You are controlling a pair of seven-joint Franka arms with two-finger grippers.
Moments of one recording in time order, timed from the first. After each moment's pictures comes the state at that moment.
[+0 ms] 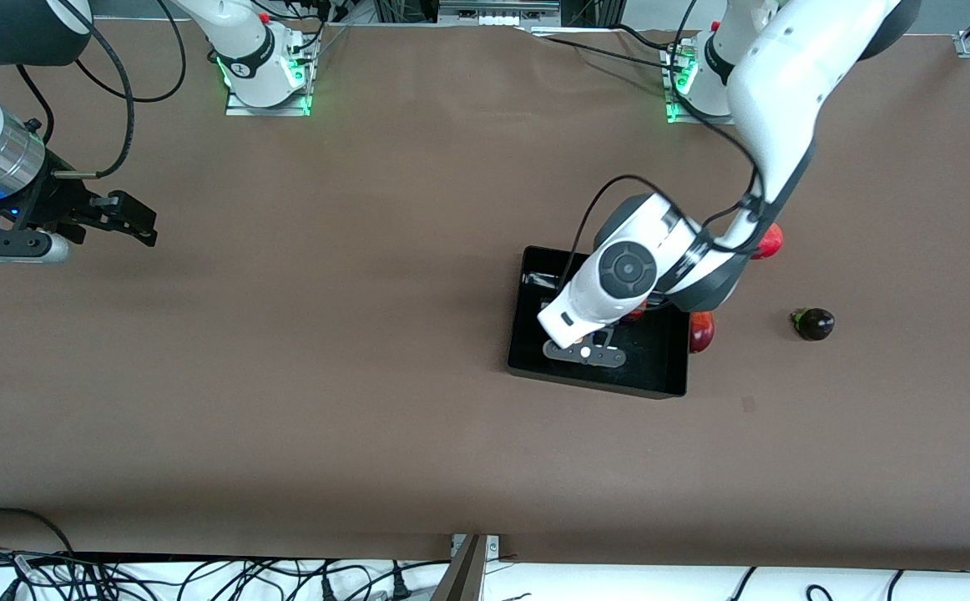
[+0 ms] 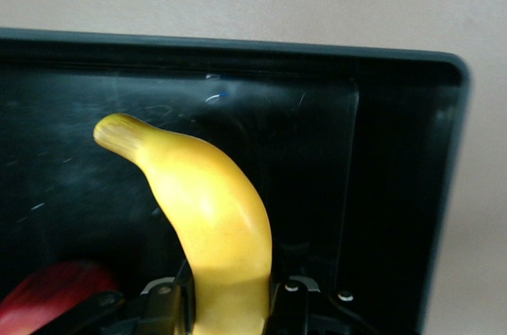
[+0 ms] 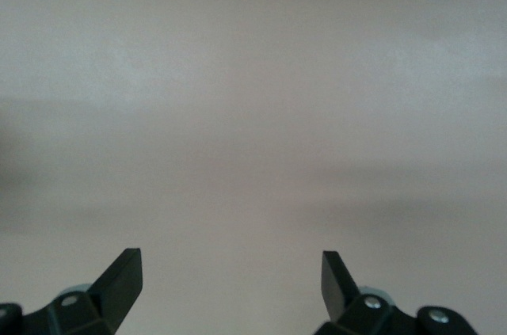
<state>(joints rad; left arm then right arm) -0.11 0.80 -0.51 -1.47 0.26 2.12 -0.56 0.11 0.08 0.00 -1.59 -0.02 1.69 0.13</state>
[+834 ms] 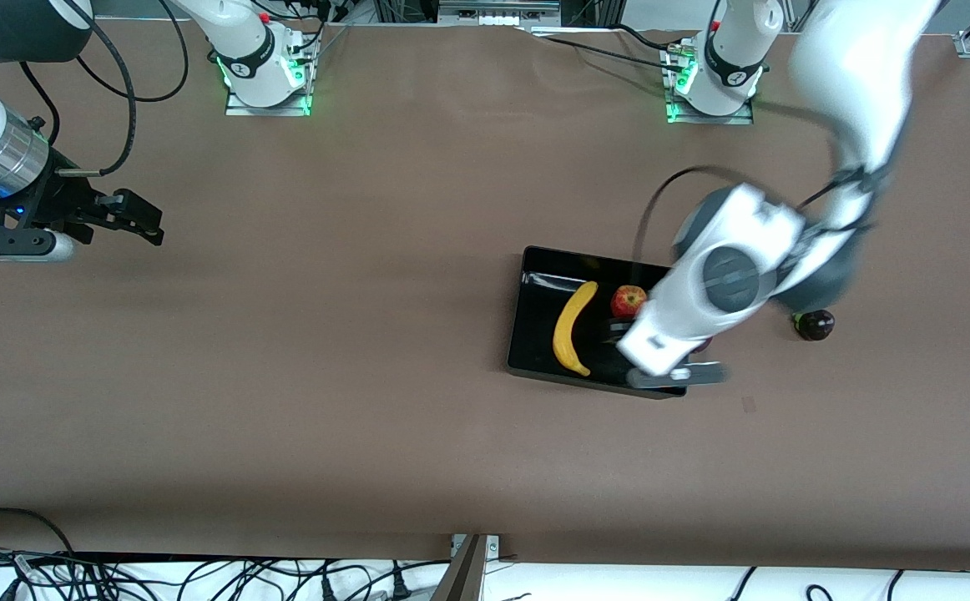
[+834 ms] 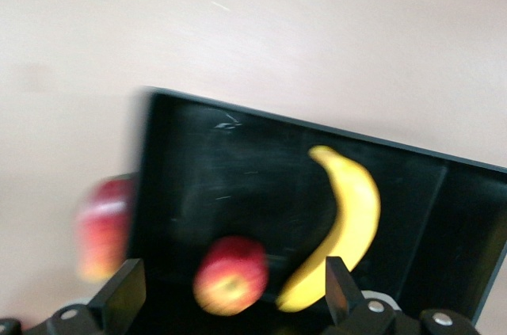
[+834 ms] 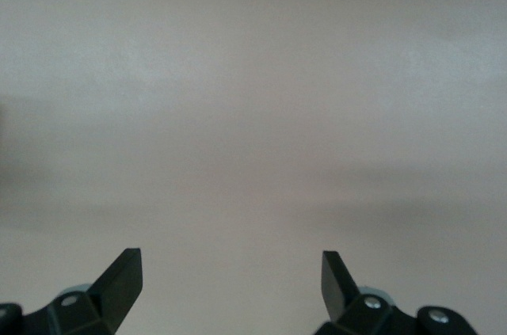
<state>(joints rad) 0.04 0.57 -0.50 -1.37 0.26 1.79 -0.56 0.11 0.08 0.00 -1.59 0.00 1.69 0.13</state>
